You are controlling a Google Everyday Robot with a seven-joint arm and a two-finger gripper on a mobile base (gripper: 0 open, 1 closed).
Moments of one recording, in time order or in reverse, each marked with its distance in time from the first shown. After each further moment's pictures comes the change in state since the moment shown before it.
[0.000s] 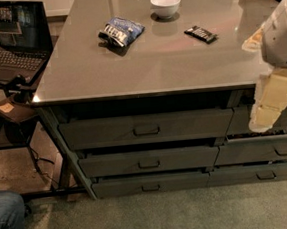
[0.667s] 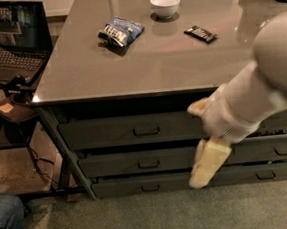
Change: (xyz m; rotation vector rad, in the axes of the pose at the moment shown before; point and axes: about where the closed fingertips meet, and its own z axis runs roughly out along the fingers) arm -0.057 0.076 0.124 -0.156 -0.231 -0.013
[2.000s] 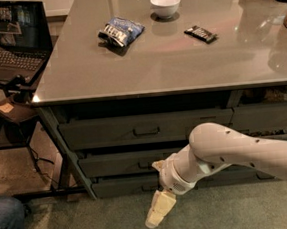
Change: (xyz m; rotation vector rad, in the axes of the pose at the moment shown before) arm 0.000 0.056 0.231 -0.223 -0.184 0.127
